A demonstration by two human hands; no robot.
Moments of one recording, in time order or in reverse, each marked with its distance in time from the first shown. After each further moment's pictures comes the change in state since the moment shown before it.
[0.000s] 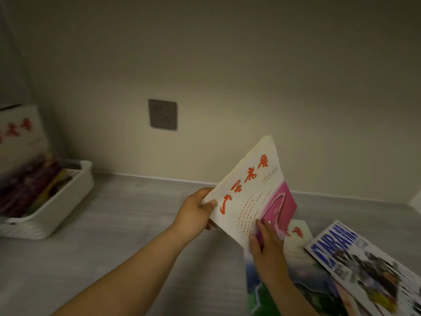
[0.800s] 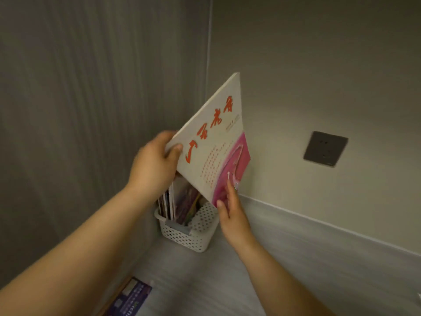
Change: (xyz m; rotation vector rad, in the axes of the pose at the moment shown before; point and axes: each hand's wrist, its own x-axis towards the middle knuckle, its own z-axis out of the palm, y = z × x) left_hand -0.072 0.004 -0.420 0.425 0.792 0.240; right_hand -0.019 -0.376 0.260 0.524 -0.401 -0.520
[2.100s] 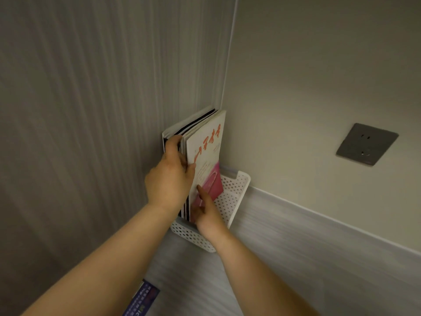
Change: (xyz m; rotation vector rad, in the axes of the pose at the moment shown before) left_hand 0.009 -0.087 0.046 0.284 0.110 -0.040; right_hand 0.039 0.023 0.091 0.138 -0.275 0.304
